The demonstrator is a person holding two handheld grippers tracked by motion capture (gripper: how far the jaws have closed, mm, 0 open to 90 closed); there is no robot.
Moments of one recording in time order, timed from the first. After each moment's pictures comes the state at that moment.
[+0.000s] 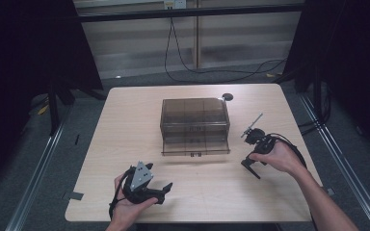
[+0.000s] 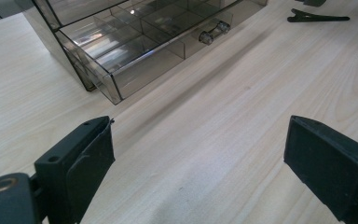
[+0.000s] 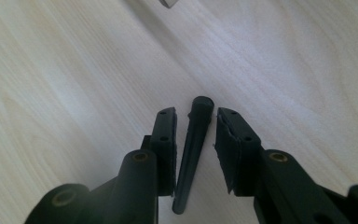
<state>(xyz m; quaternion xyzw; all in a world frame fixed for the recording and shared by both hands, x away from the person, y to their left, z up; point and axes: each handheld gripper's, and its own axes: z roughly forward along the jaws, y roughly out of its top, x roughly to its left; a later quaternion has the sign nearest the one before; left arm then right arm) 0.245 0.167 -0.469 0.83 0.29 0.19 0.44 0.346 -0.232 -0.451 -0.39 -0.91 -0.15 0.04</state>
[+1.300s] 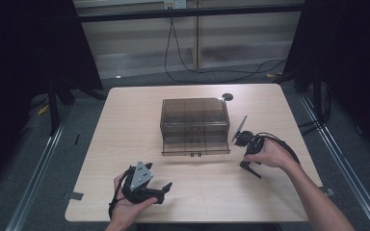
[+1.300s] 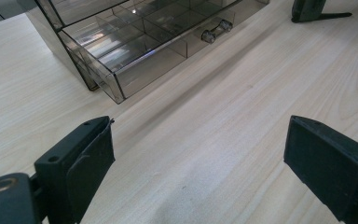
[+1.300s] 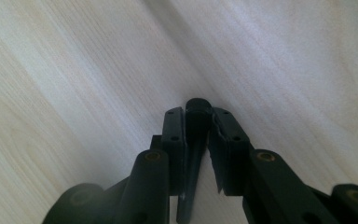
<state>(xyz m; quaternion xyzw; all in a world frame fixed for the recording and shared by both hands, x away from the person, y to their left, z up) 0.246 0.168 -0.470 0.83 0.28 0.20 0.44 0.362 -0.209 -0.468 -0.35 -0.93 -0.06 0.07</state>
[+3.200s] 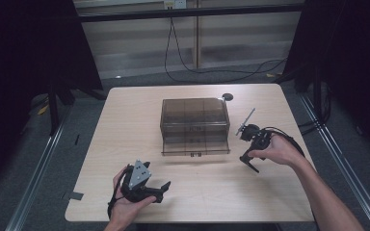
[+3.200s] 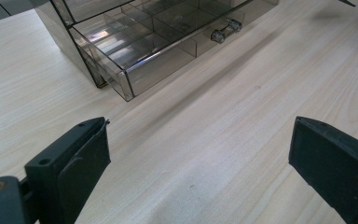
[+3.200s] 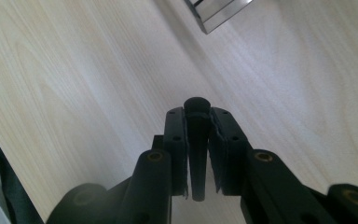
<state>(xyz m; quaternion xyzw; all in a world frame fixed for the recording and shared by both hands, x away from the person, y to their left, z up) 0.249 0.171 -0.469 0.83 0.30 0.20 0.44 0.354 -0.217 -0.431 -0.33 -0.93 -0.13 0.06</state>
